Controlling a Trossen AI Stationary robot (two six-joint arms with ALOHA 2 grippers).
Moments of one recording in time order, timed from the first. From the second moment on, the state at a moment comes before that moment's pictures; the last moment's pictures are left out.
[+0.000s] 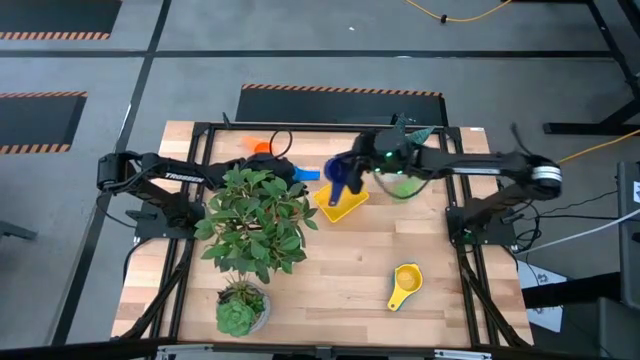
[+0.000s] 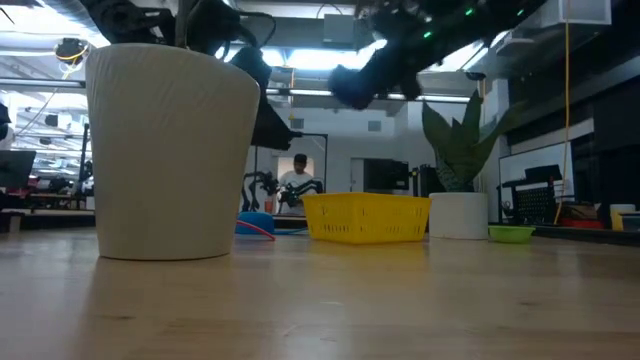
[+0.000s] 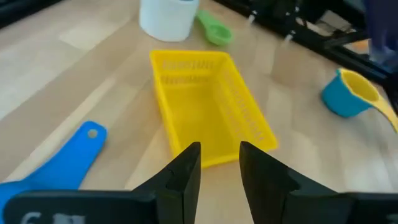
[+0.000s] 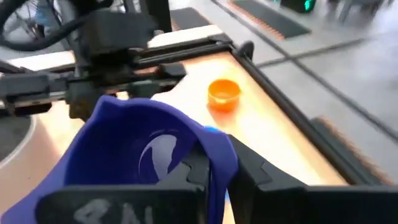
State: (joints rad) left arm 0.25 1.37 0.63 0.26 0.11 -0.33; right arm -0.25 1.38 0.97 0.00 0.05 0.10
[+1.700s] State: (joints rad) left arm 0.24 1.37 0.63 0.26 0.03 -0.33; right arm 0.58 1.13 0.75 -0.81 0.01 1.48
